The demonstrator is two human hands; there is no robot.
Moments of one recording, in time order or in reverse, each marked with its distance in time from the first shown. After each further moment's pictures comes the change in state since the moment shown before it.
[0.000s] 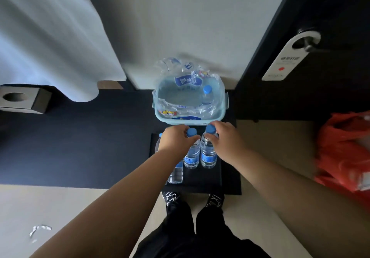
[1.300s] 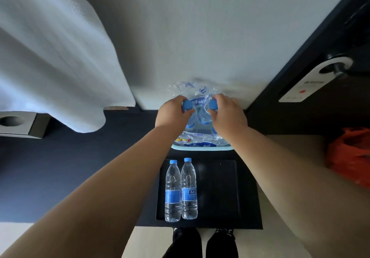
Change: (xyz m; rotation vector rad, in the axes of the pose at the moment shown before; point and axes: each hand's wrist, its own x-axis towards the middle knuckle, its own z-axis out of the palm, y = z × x) left_hand 0.158 0.007 -0.088 -0.007 0.176 0.191; right_hand 0.166 -0.061 -0.012 -0.218 0.249 -0.033
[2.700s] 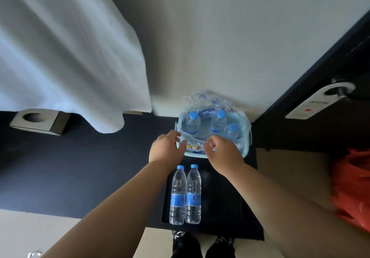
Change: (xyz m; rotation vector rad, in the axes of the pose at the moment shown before) left_hand -0.082 -0.055 -0.022 0.095 -0.018 -0.138; right_hand -0.071 -0.028 0.026 0.155 -0.266 0.105
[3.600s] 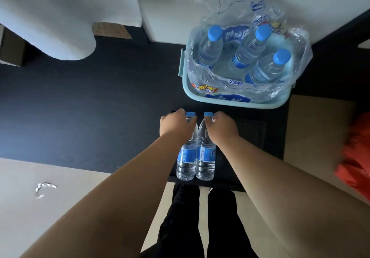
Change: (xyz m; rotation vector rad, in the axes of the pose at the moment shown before) left_hand -0.009 -0.101 0.162 0.186 -0.295 -0.230; right_hand 0.010 0.073 0.182 0.031 -0.220 0.420
